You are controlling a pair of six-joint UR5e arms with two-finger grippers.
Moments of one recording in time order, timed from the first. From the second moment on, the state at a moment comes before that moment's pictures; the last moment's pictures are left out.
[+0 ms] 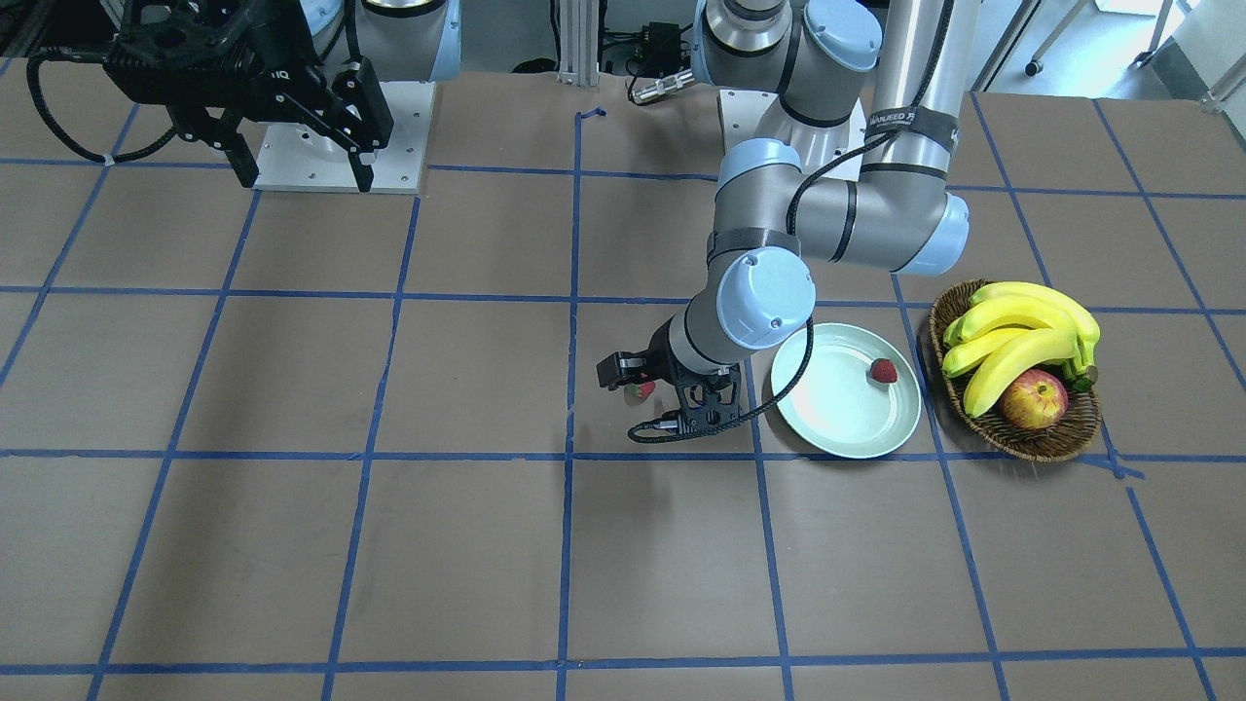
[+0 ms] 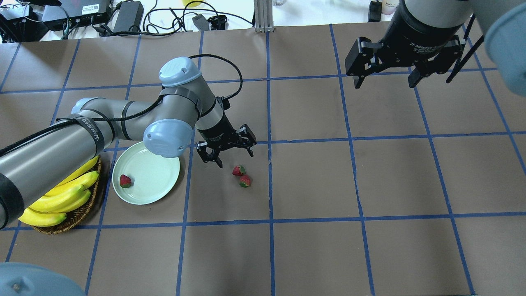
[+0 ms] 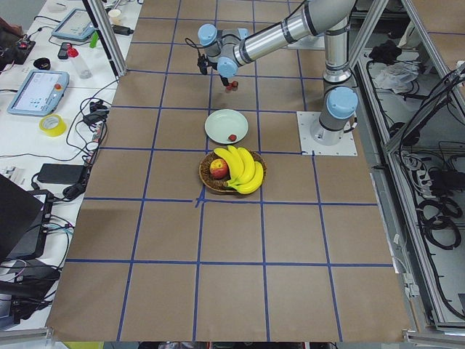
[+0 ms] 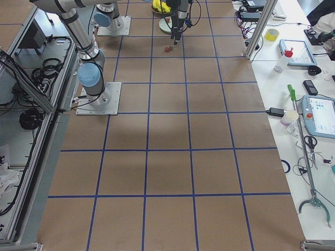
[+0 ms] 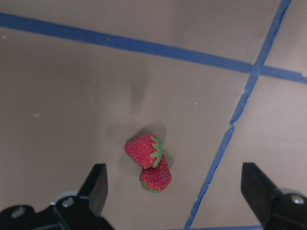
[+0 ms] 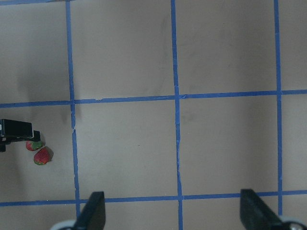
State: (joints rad) left arm -1.73 -1.94 -1.87 -1.10 1.29 -0.35; right arm 1.64 -1.66 1.54 -1.57 -1.57 0.10
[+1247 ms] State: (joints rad) left arm -1.73 -1.99 -1.90 -1.06 1.28 -0.35; right arm 1.64 -1.66 1.55 -1.57 -1.57 0.10
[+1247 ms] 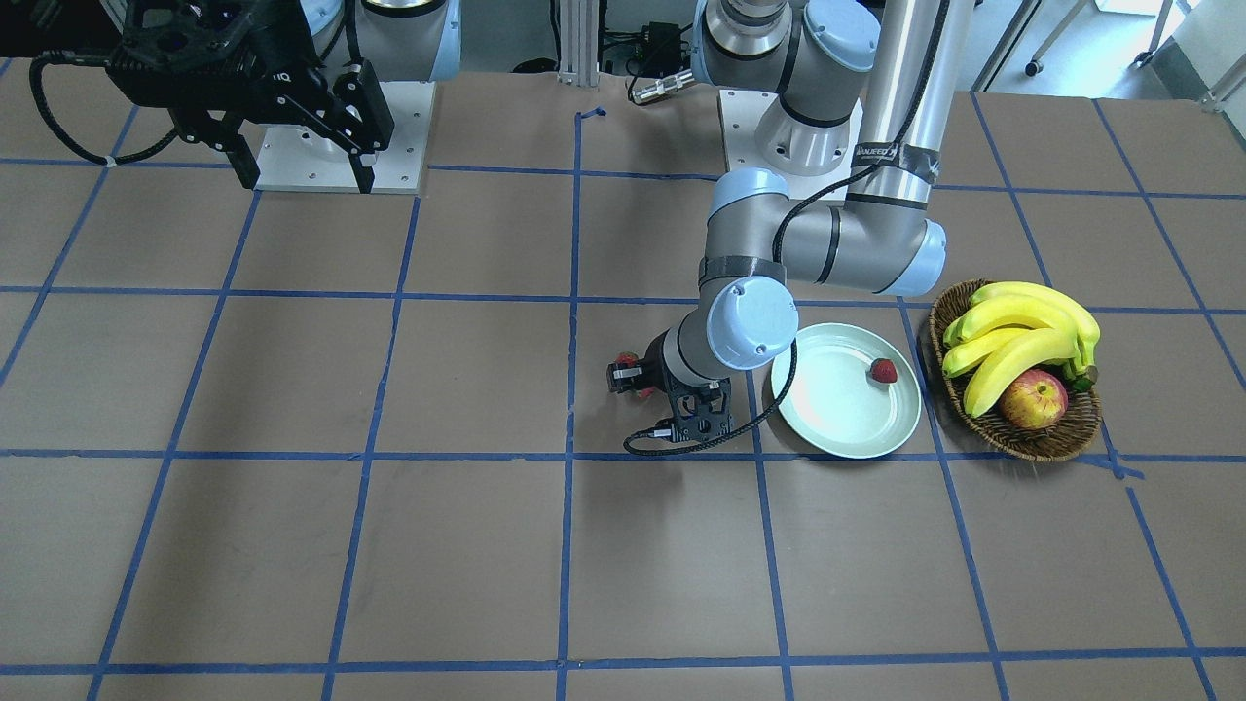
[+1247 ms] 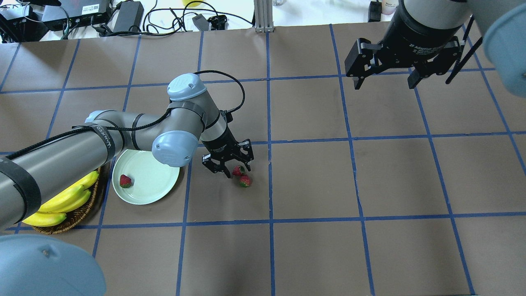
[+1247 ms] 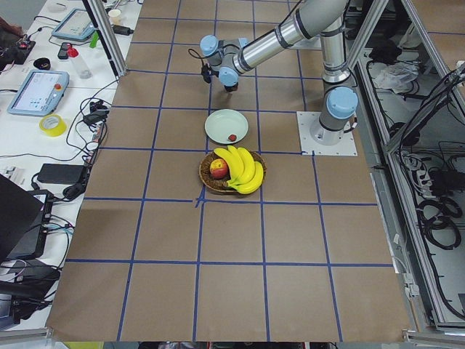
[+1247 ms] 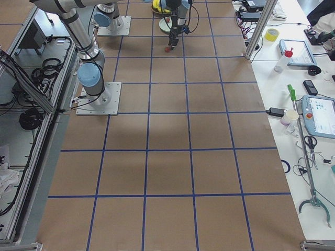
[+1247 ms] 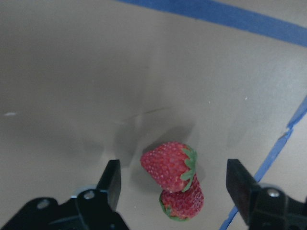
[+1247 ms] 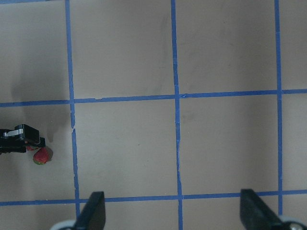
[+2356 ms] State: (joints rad) left arm -1.63 -1.94 -1.72 -1.20 1.40 -0.24; right arm 1.64 -1.66 1.55 -1.57 -1.57 0.10
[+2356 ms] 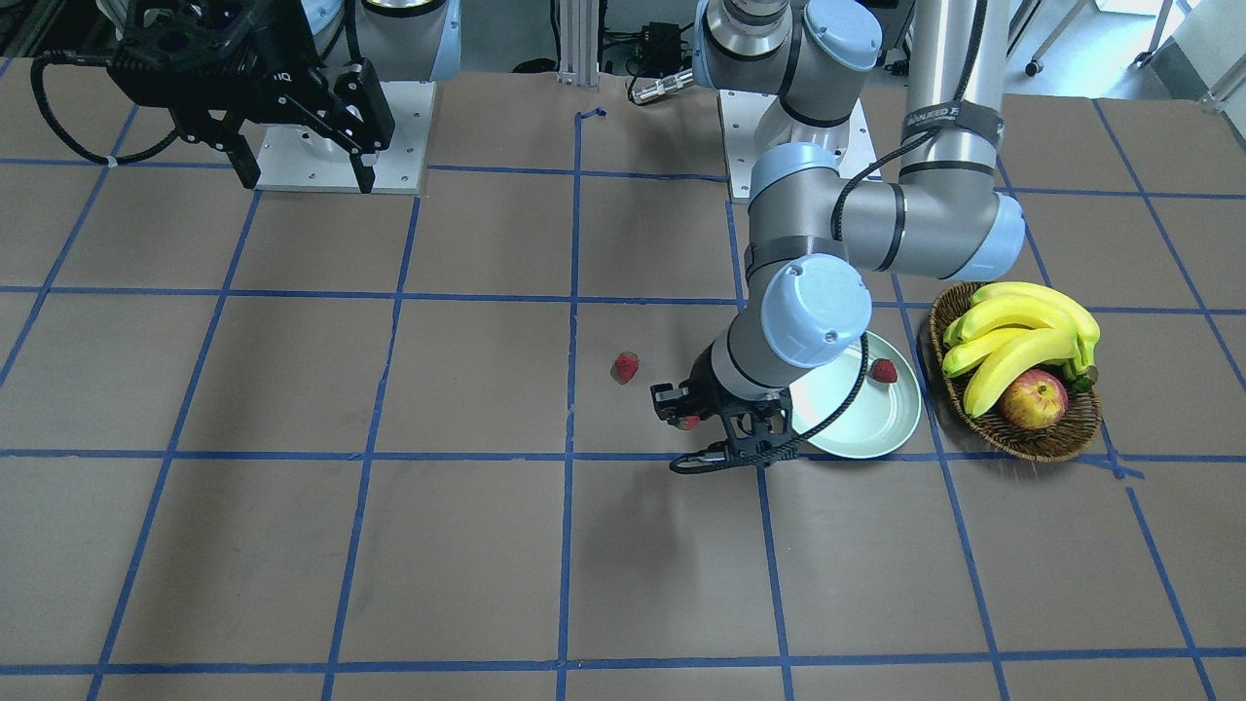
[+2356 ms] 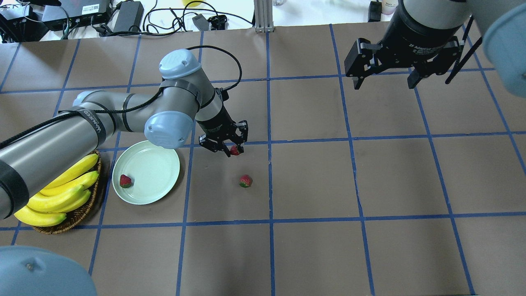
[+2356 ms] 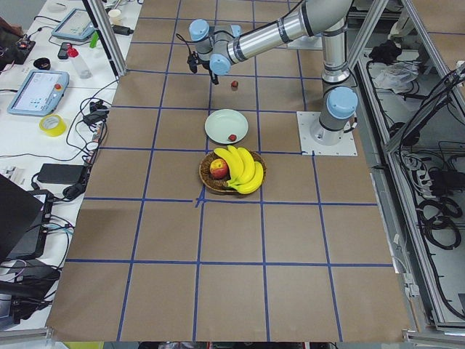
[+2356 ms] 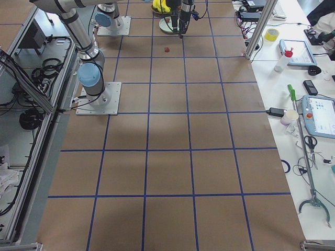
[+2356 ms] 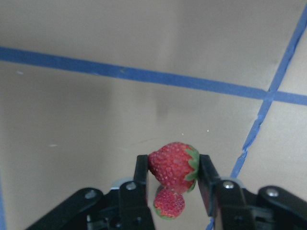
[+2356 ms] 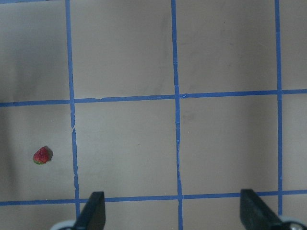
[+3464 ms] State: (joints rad) left arm -1.34 -1.89 -1.78 -1.43 1.61 0.24; right arm 1.64 -1.67 1.55 -1.57 -1.57 0.10
